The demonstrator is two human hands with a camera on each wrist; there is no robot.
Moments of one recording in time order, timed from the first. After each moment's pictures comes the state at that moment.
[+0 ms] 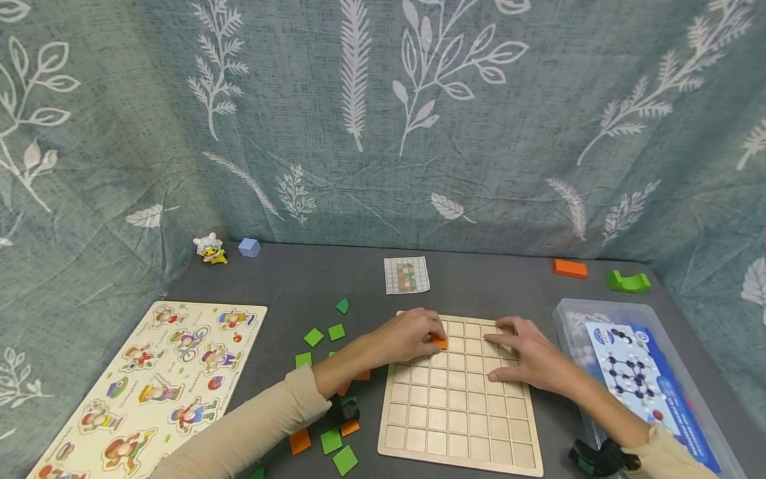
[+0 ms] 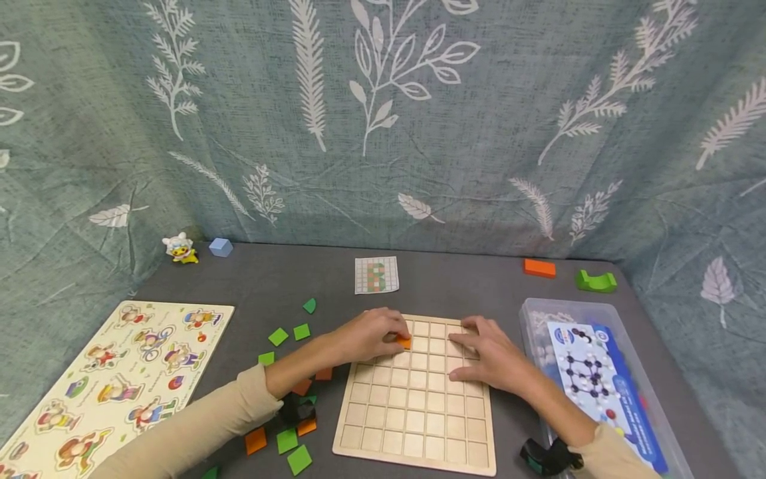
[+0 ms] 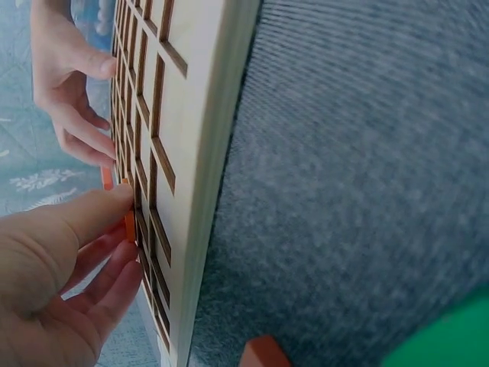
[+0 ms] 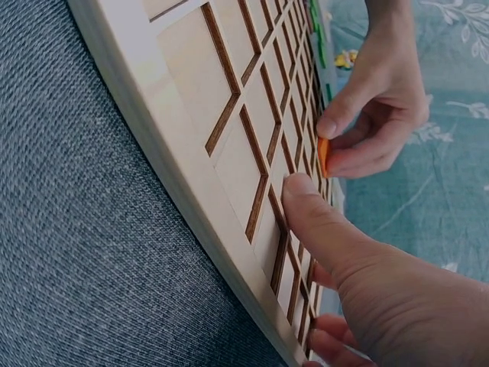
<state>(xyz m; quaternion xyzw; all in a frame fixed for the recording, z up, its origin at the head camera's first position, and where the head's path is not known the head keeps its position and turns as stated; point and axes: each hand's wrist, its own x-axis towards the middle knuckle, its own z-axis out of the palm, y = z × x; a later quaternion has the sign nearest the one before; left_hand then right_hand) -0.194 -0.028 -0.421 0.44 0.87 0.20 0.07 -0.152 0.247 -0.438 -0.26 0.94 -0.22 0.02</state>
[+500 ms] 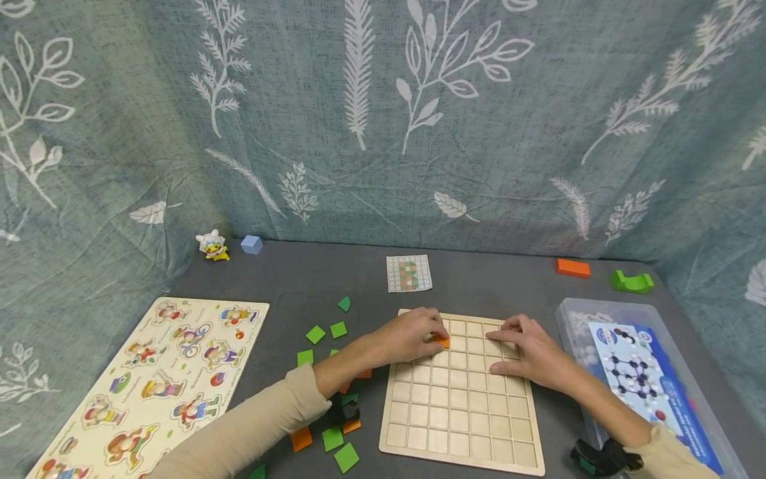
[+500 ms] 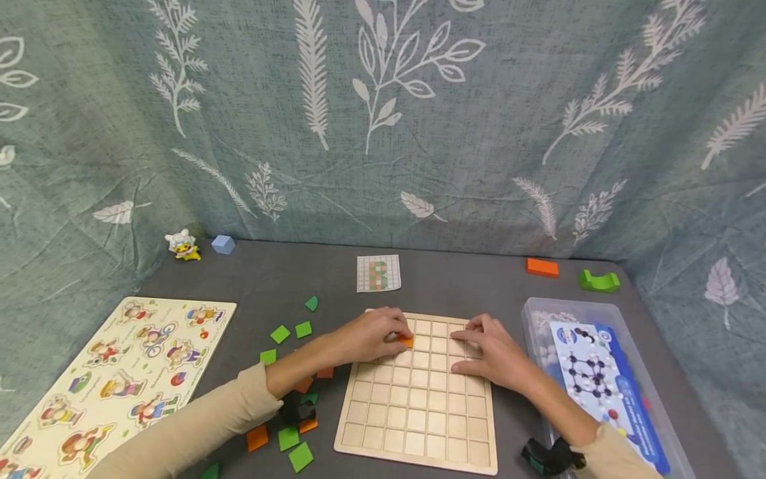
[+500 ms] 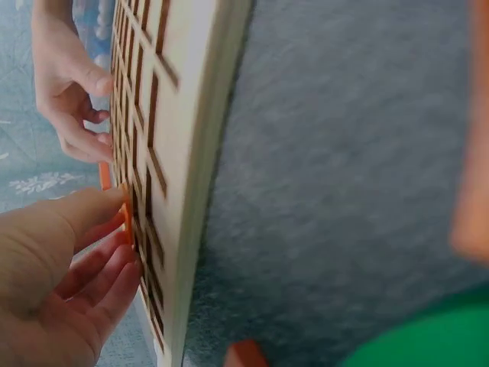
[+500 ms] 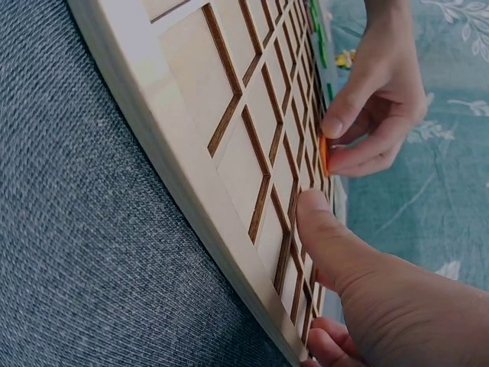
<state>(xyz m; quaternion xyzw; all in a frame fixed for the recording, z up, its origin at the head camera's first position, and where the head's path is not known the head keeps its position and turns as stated) -0.190 -0.029 -0.422 0.43 0.88 0.20 0.07 -0.154 0.248 -0.442 -0.27 0.94 -0.23 0.00</state>
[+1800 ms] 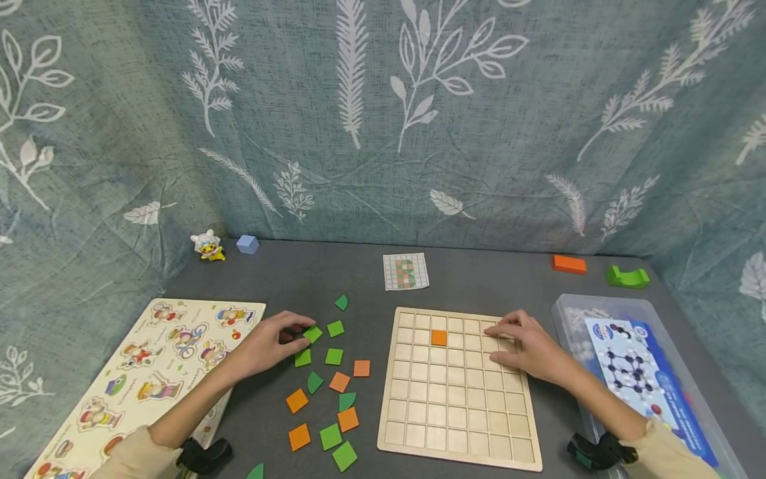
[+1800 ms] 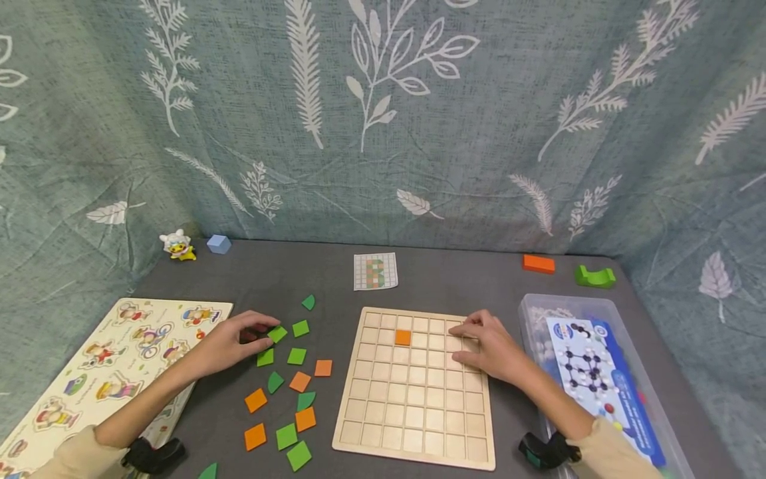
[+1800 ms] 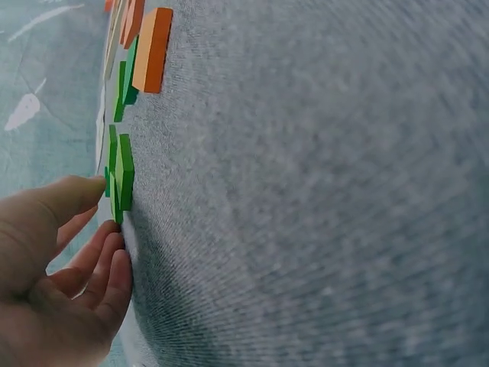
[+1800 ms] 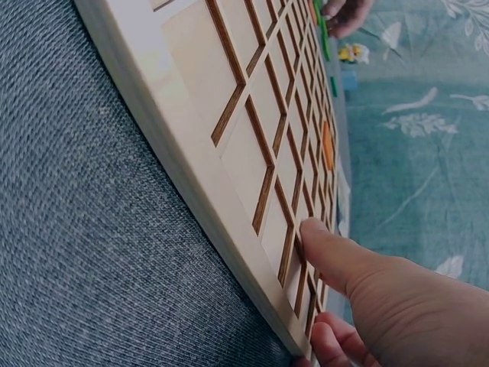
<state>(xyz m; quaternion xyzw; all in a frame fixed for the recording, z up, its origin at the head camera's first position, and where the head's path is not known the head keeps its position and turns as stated) -0.155 -0.225 -0.423 0.21 0.92 0.33 0.03 -0.155 0.251 -0.439 -0.25 0.92 -0.29 0.02</state>
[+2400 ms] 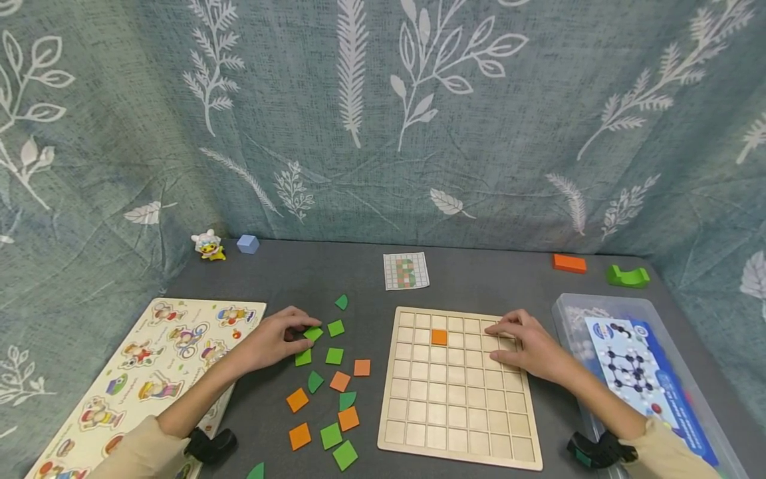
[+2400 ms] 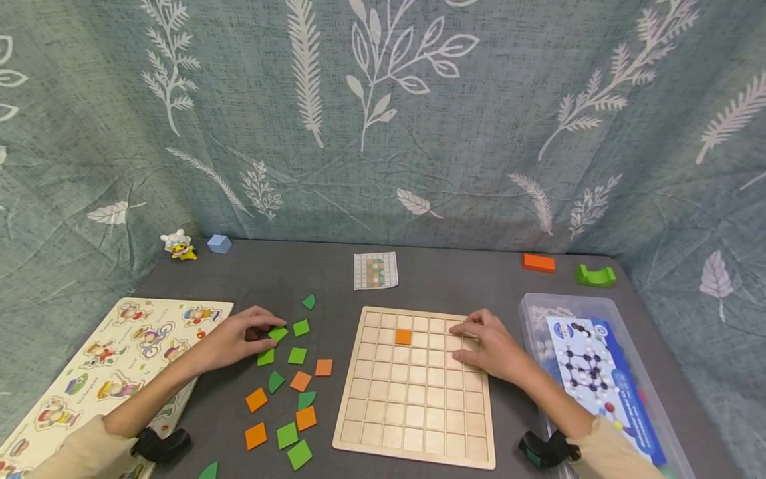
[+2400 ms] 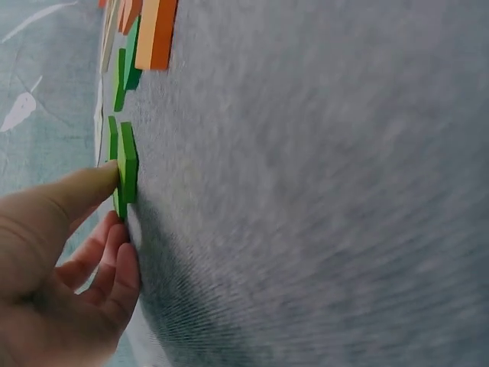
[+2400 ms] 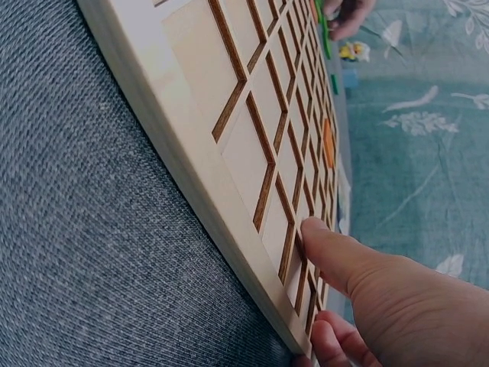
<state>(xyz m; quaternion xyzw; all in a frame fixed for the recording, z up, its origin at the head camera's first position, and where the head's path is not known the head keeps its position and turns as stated) -0.166 -0.226 -0.427 0.25 0.91 0.33 0.06 -0.155 0.250 -0.439 -0.23 0.92 -0.31 0.03</state>
